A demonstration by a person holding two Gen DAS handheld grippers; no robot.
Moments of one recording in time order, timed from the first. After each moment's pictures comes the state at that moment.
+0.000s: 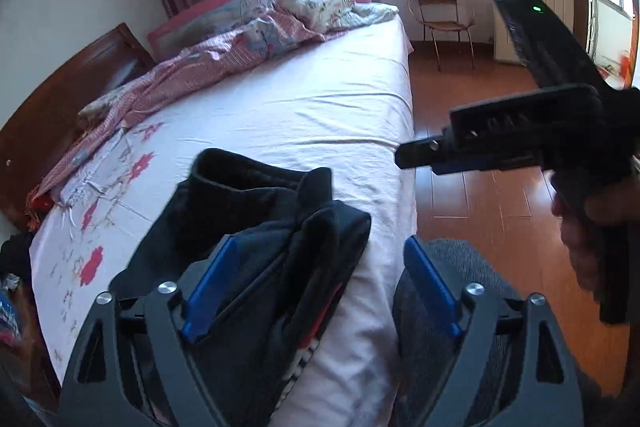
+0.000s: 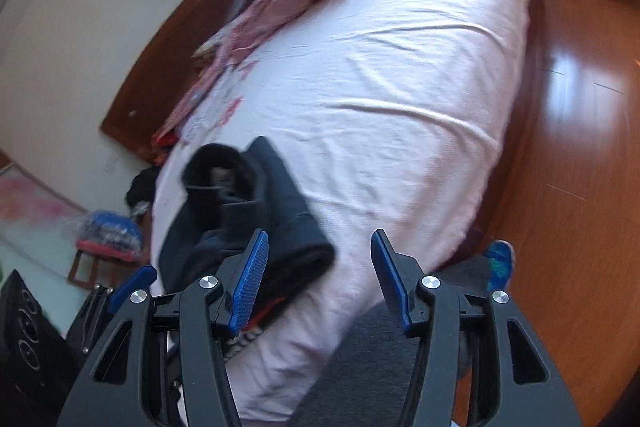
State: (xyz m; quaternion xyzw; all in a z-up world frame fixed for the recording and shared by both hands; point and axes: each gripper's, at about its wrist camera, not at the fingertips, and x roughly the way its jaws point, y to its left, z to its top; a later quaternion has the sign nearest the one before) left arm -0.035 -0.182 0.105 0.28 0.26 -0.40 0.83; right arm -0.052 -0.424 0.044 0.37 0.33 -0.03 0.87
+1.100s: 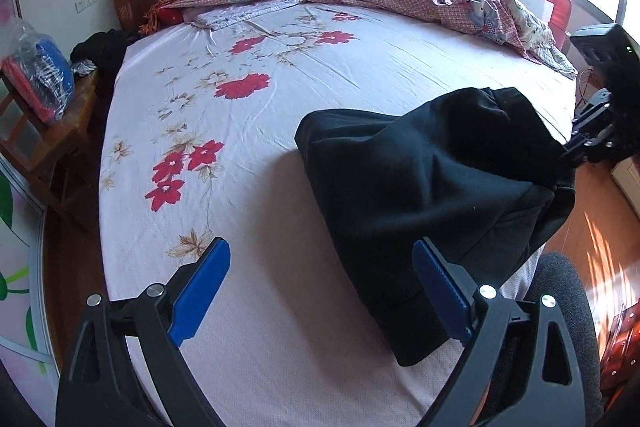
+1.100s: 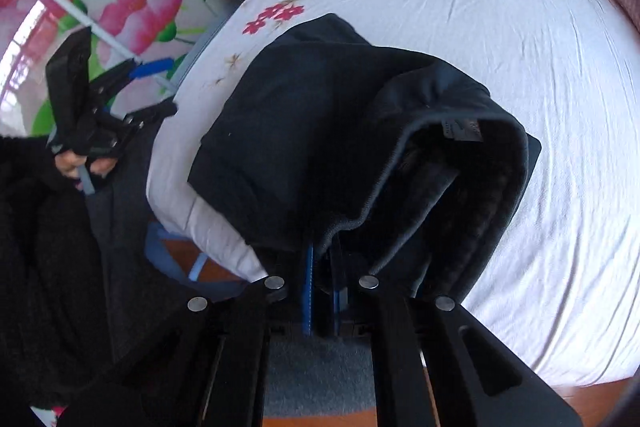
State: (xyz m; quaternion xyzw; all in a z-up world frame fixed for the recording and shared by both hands) left arm 0.069 -0.039 0.052 0.10 0.42 -0.16 0.89; right arm 0.105 -0.332 0.071 -0.08 0.59 0.35 0.72
